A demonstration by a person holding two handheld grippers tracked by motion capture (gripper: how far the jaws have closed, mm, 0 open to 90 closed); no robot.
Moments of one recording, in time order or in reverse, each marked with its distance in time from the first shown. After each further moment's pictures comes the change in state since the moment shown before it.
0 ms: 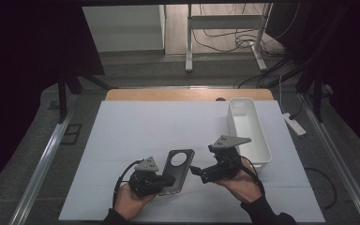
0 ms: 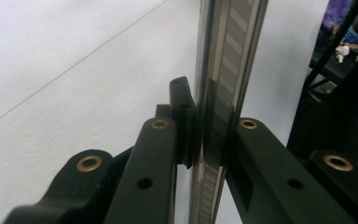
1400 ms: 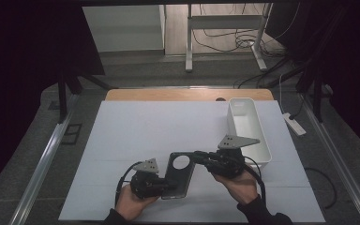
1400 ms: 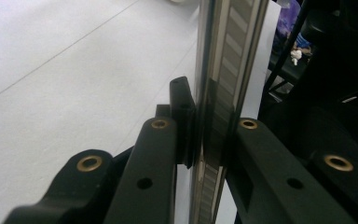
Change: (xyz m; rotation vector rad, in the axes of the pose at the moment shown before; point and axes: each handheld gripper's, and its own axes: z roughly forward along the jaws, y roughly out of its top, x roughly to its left) left arm 0.001 -0.002 0.004 -0.030 -0.142 0.016; right arm 0.003 0.003 -0.014 -0.123 0.112 0.011
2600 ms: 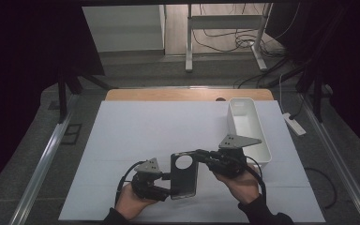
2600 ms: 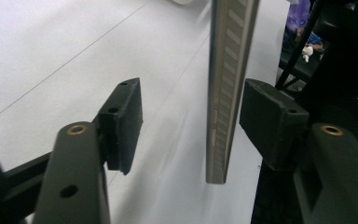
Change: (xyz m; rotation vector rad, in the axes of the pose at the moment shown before) left arm 0.000 0.001 0.002 -0.005 0.040 0.046; right arm 0.002 0.004 -0.005 0.000 -0.042 -0.025
